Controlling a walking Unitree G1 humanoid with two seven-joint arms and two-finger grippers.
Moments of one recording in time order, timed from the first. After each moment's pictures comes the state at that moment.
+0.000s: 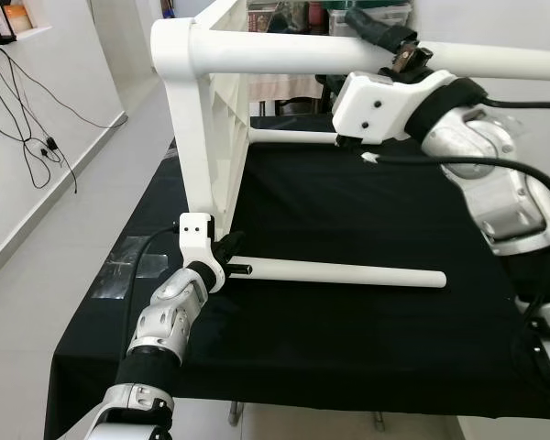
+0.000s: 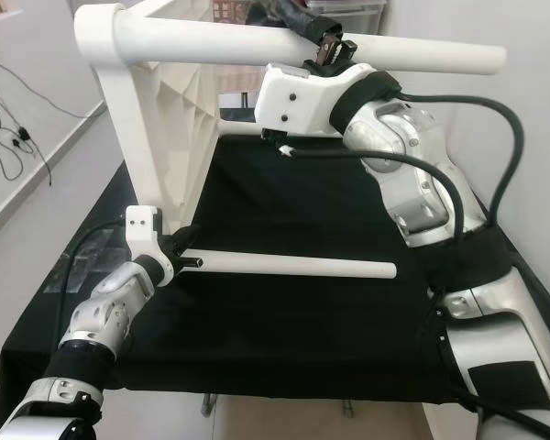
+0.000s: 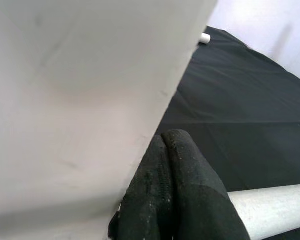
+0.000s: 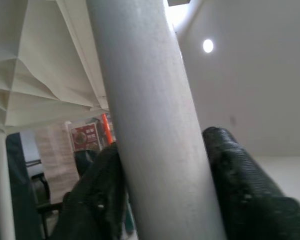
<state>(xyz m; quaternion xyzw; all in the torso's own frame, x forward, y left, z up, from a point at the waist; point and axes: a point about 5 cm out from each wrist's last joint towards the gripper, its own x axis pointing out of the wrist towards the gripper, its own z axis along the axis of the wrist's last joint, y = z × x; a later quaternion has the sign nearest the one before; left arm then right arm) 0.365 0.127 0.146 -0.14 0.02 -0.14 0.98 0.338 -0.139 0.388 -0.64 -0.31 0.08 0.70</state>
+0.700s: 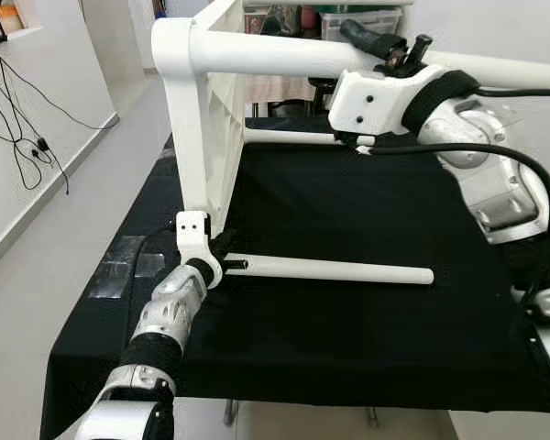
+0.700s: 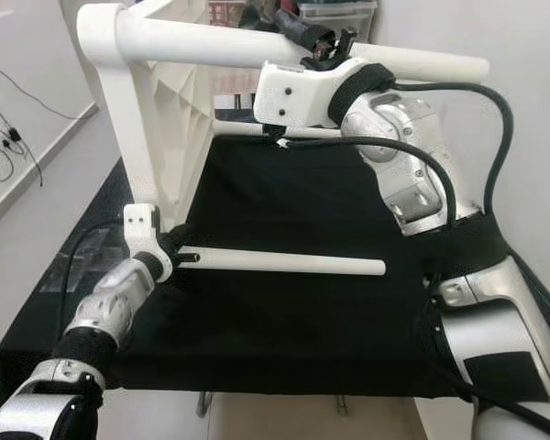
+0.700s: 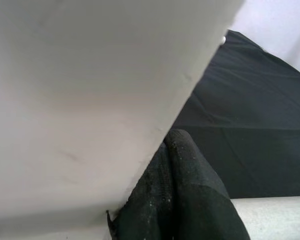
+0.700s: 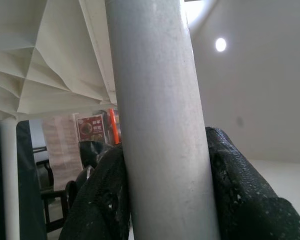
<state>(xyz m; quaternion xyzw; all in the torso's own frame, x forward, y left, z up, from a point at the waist) 0.379 0.133 0.142 -0.15 0.03 -0.11 0.98 0.343 -0.137 0.388 -0.64 -0.30 0.09 0.70</state>
